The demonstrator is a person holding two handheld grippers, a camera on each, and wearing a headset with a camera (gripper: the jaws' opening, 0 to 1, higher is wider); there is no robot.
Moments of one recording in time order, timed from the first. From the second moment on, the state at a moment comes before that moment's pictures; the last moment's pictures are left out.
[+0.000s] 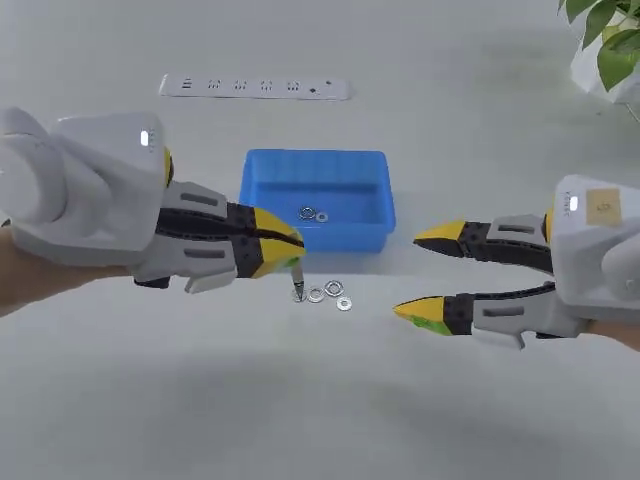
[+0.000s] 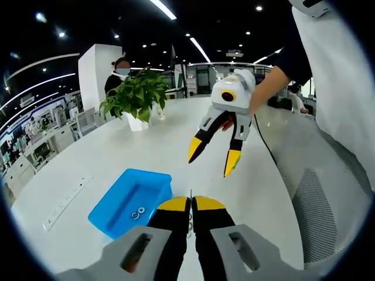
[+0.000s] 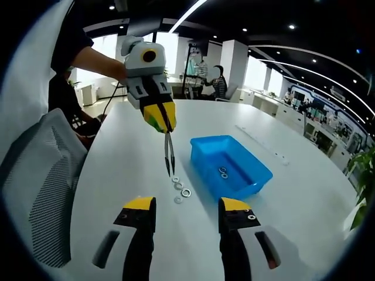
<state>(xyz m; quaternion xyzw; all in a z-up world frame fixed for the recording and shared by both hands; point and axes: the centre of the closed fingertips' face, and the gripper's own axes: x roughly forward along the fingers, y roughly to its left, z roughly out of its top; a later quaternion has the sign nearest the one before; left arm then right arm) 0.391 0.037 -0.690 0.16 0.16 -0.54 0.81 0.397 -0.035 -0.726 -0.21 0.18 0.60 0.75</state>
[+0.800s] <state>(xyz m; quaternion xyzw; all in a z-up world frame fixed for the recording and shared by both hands) 0.393 0.038 -0.703 0.17 0.18 -0.54 0.80 0.395 -0.037 -0.730 -0.20 0.19 0.60 0.76</state>
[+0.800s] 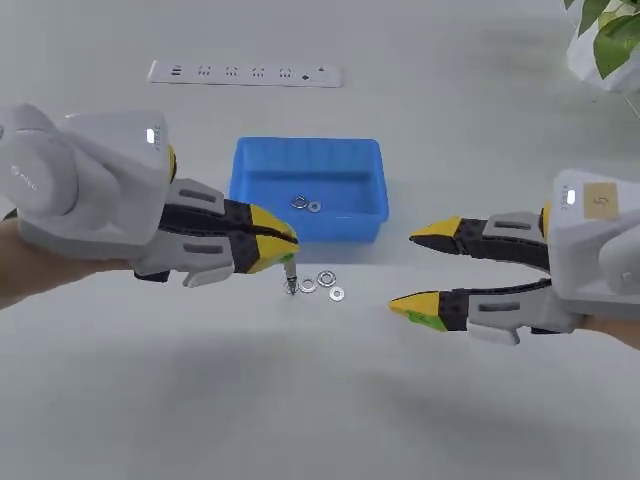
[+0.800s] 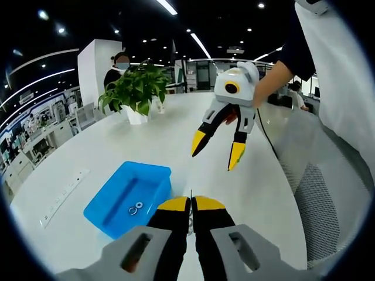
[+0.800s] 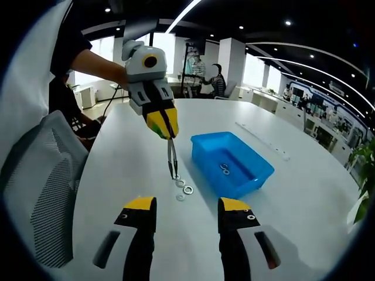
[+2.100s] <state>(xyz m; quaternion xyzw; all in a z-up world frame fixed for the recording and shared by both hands) 0.391 0.038 -0.704 0.16 0.19 -0.55 0.80 0.392 0.066 -0.761 -0.22 0.19 0.70 0.66</state>
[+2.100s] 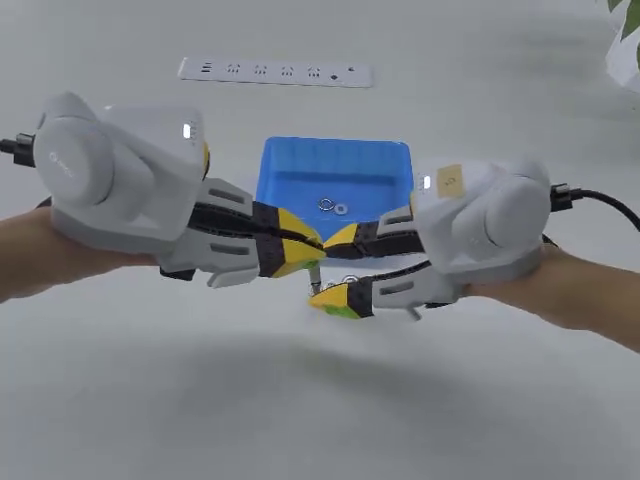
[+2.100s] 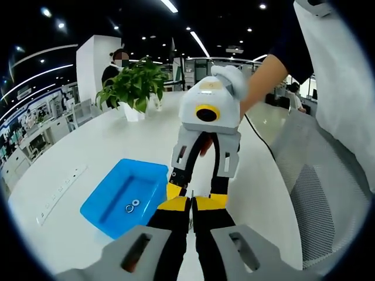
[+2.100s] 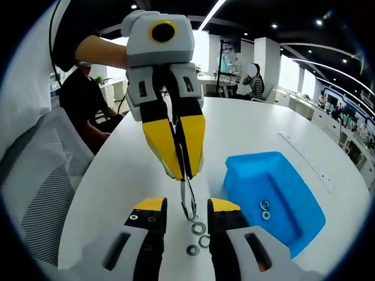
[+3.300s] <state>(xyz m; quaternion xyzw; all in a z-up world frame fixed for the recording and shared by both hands) 0.392 0.043 -0.701 0.17 0.20 -0.55 0.79 0.388 0.079 -0.772 -0.25 0.18 0.71 0.63</state>
